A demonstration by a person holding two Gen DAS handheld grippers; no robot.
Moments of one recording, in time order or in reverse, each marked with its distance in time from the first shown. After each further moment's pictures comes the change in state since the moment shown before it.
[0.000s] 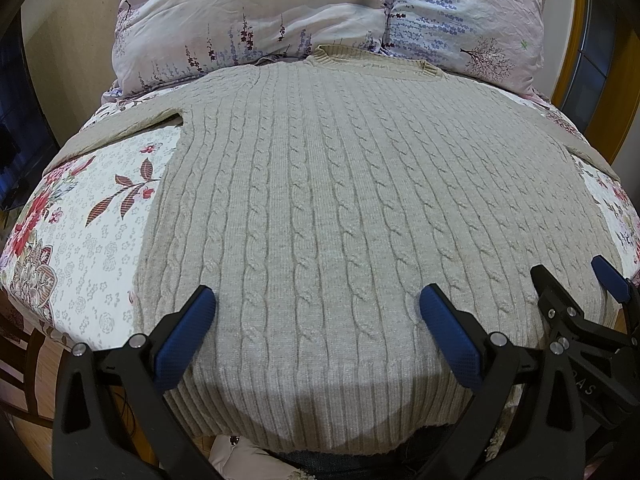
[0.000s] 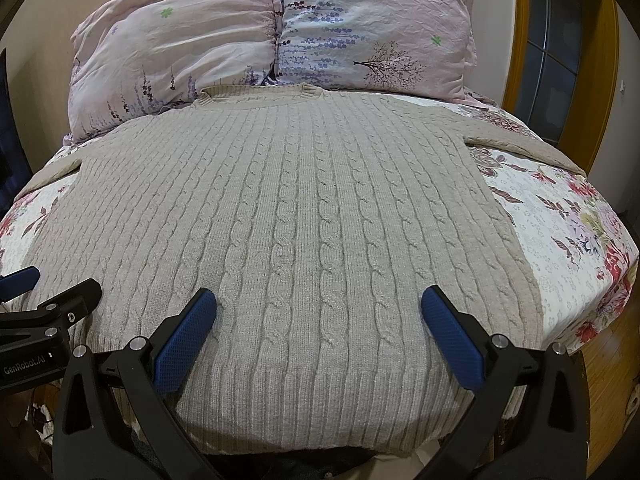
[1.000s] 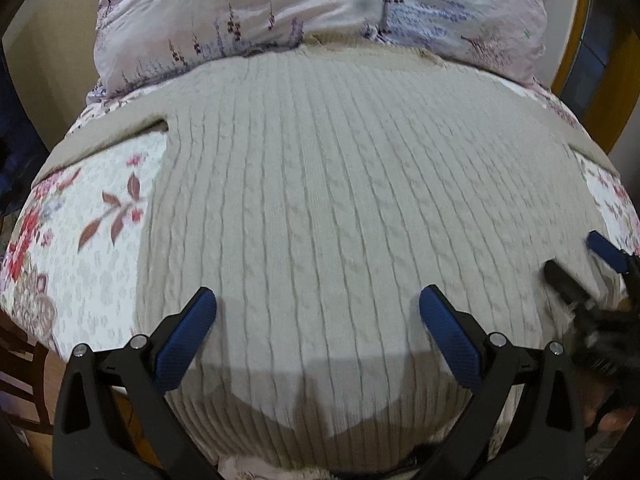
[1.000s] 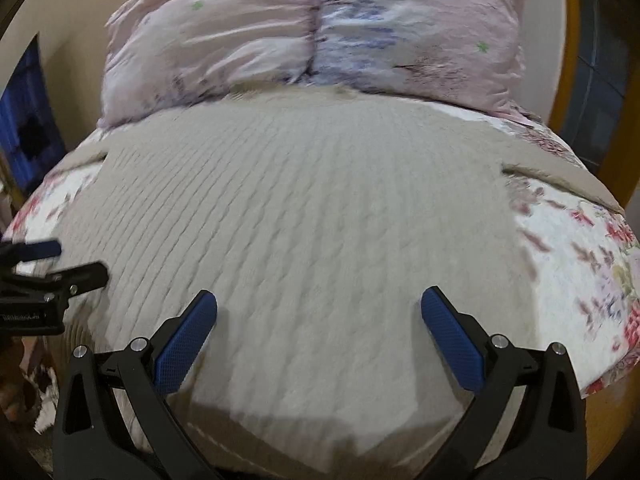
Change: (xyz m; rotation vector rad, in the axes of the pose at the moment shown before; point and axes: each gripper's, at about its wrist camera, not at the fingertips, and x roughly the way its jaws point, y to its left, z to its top) left arm 0.012 0.006 0.033 0.022 0.066 -0.017; right arm 0.016 -0.030 0.034 -0.090 0.027 0.154
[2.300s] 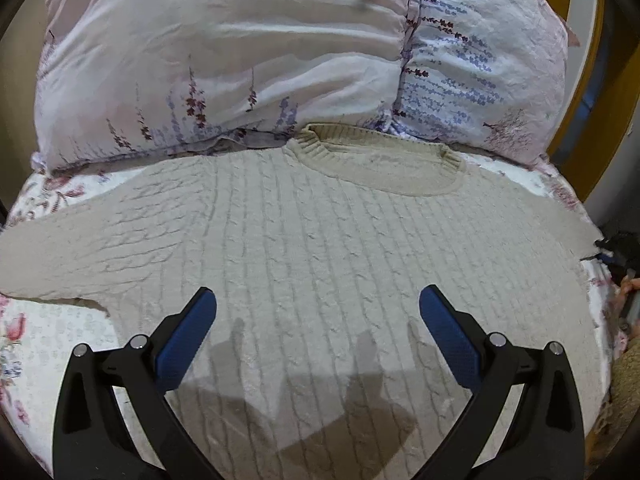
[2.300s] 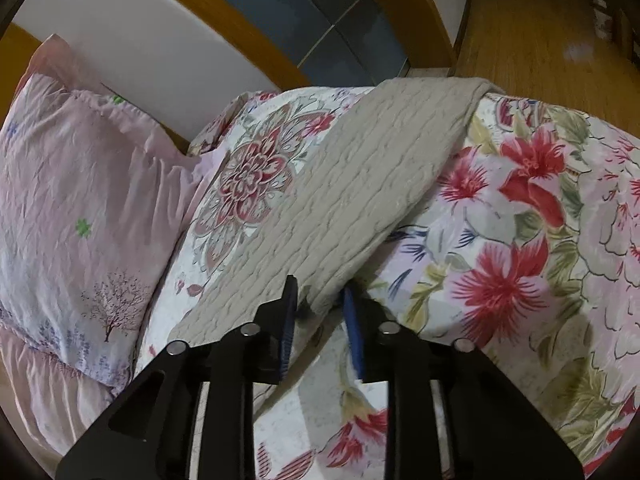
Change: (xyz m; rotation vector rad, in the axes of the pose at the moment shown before) left arm 0.066 0.028 0.143 -0.018 -0.112 -0.178; right arm 0.062 -0.358 0.065 1.111 -0.081 -0.201
